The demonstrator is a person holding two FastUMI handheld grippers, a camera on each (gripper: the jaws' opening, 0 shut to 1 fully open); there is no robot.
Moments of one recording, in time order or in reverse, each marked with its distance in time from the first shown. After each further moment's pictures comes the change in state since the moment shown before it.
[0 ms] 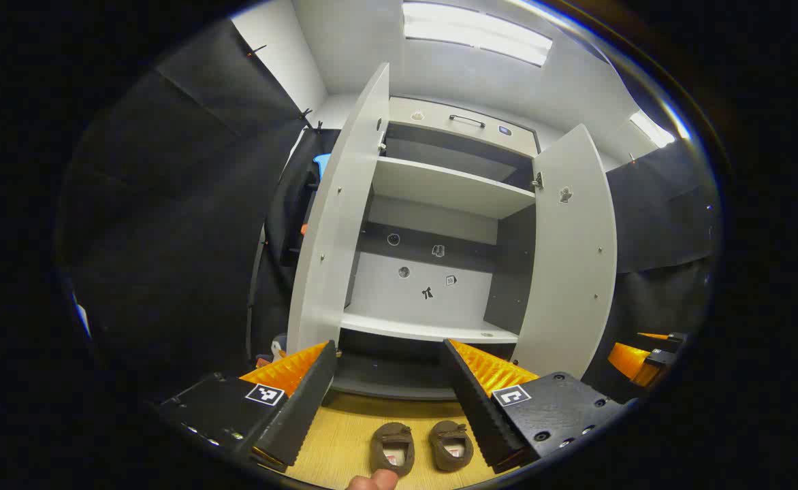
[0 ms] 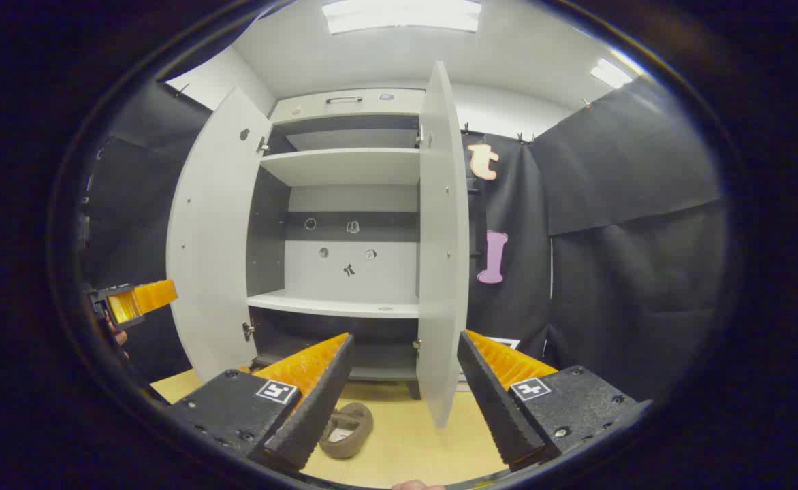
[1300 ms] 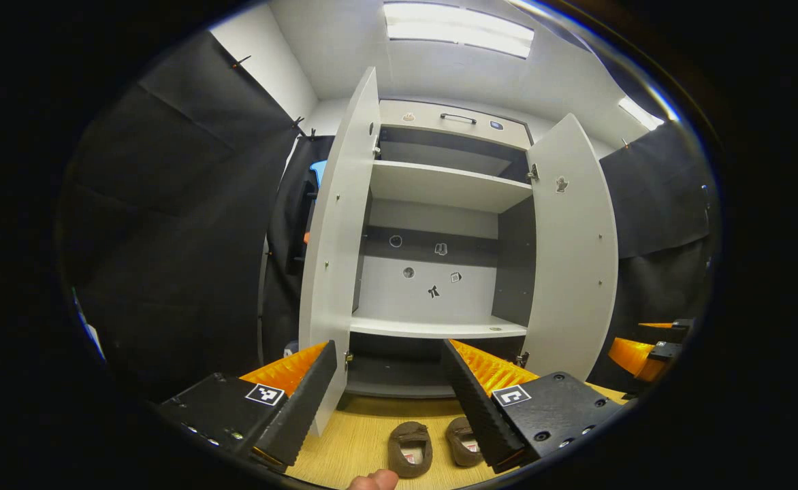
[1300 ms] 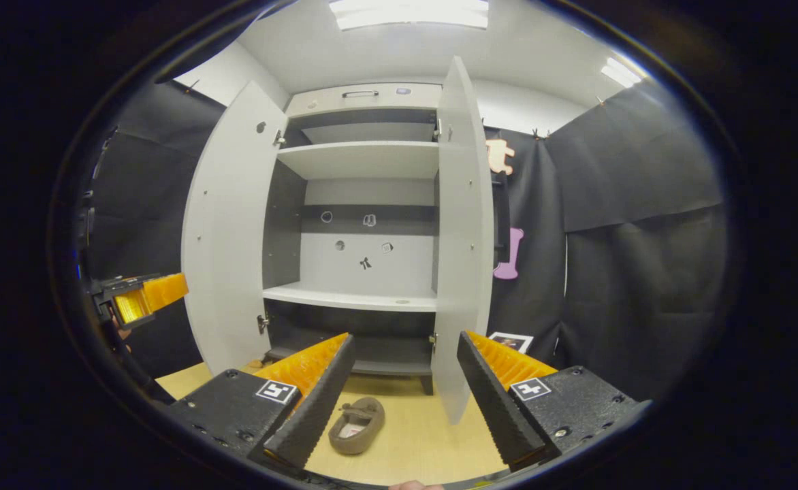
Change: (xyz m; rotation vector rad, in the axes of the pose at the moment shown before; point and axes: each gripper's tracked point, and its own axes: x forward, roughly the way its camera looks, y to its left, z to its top) left arm -0.007 0.006 -0.001 0.086 -0.004 0.013; right arm 0.003 0.026 -0.012 -0.017 0.041 0.069
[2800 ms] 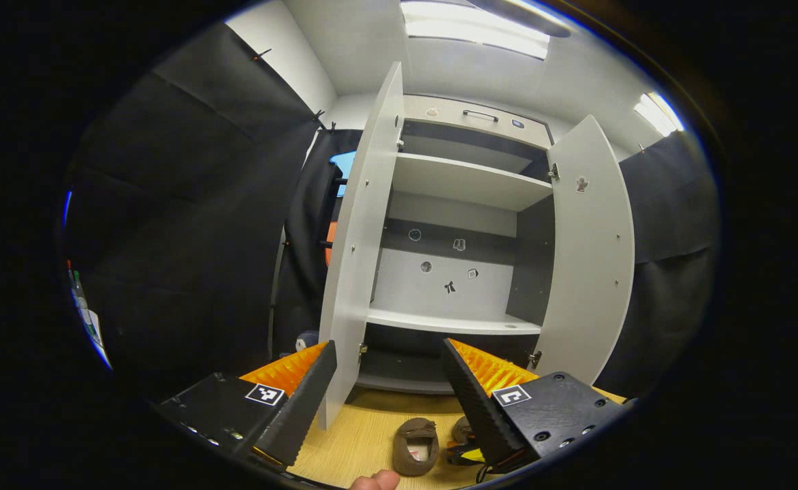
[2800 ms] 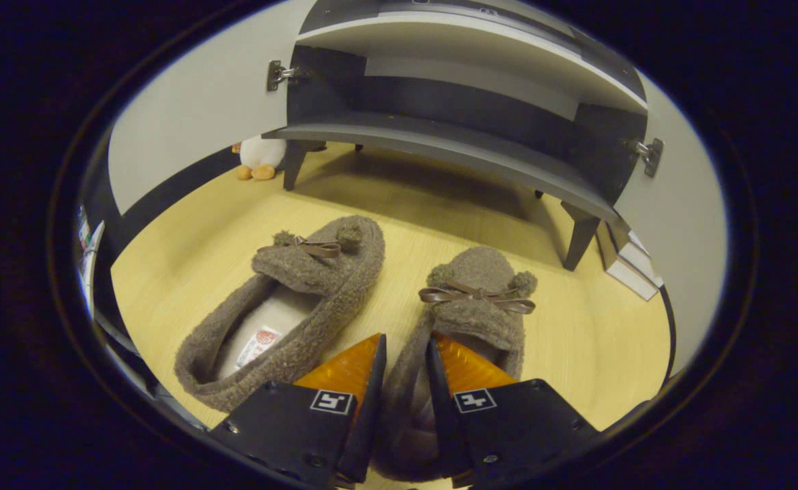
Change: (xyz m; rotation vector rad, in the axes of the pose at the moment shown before) left arm -0.005 0.021 -0.015 -0.035 0.020 0.071; right arm 0.167 0.115 -0.346 -0.220 0.786 0.186
